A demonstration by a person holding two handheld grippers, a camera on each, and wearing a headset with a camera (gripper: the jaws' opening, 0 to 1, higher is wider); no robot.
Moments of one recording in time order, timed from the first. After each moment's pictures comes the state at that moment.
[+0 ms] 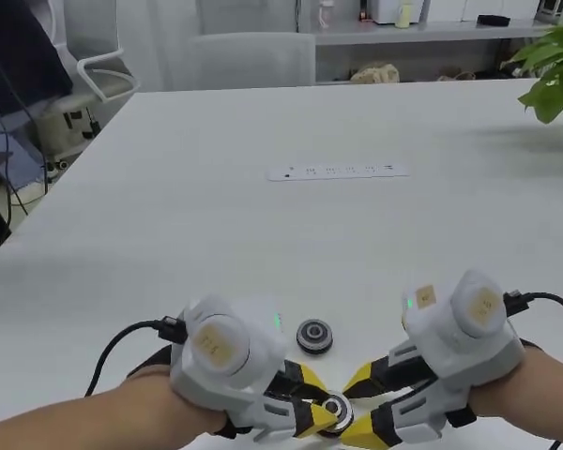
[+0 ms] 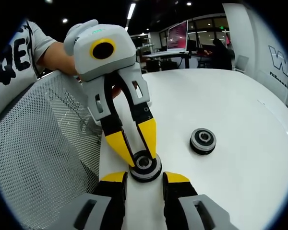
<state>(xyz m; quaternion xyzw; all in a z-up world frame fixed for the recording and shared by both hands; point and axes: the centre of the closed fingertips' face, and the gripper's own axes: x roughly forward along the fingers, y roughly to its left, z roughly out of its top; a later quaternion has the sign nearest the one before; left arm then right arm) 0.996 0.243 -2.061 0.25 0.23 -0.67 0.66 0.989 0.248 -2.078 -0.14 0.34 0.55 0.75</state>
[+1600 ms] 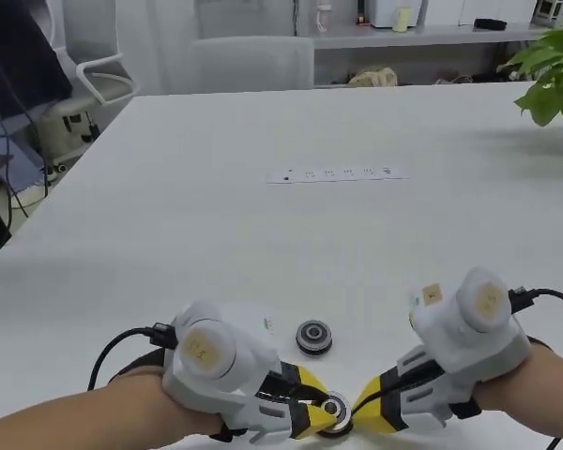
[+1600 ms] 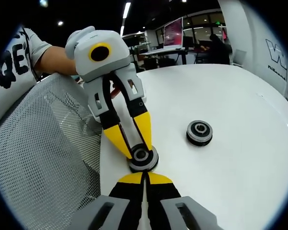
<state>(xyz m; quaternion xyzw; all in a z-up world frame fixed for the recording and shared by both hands) 0.994 0.245 -2.062 0.23 0.21 -0.68 0.66 0.986 0.237 -2.080 -0.12 0.36 0.55 0.75</state>
